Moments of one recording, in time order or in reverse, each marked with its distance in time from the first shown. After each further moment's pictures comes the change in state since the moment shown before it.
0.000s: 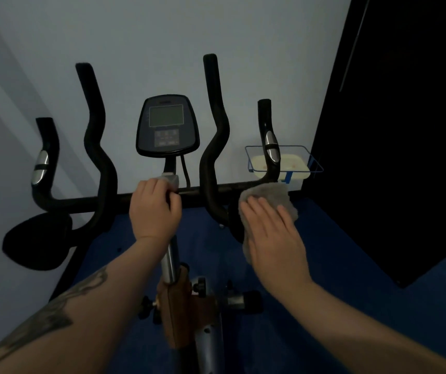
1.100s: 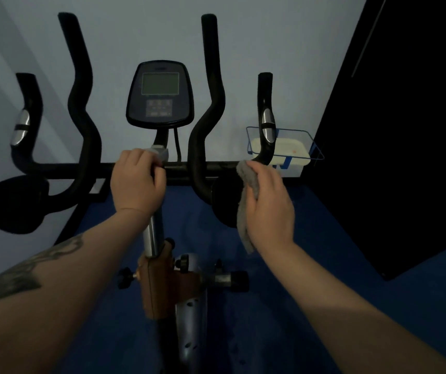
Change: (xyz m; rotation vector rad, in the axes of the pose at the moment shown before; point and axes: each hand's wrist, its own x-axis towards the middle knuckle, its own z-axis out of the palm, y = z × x) left_hand 0.000 0.001 0.002 0.067 0.001 0.009; right_hand 0.031 0.013 -0.001 0.434 0.136 0.309
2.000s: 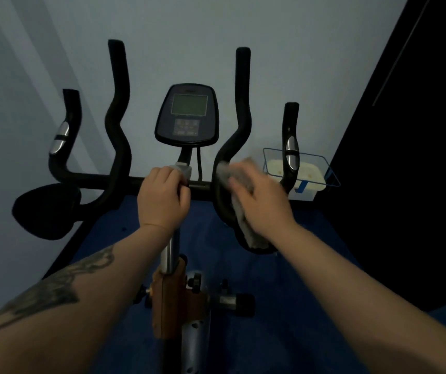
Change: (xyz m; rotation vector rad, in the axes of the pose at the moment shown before) left_hand 0.001 -0.006 0.004 -0.006 0.012 0.026; right_hand 0.056 -0.046 0.007 0.183 -0.320 -0.115
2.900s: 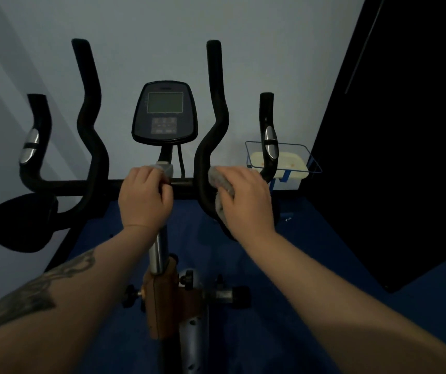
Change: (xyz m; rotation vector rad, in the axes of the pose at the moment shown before) left_hand -0.001 0.002 -0.002 0.024 -0.016 0.001; right_hand -0.022 0.006 0.017 -0.179 0.172 -0.005
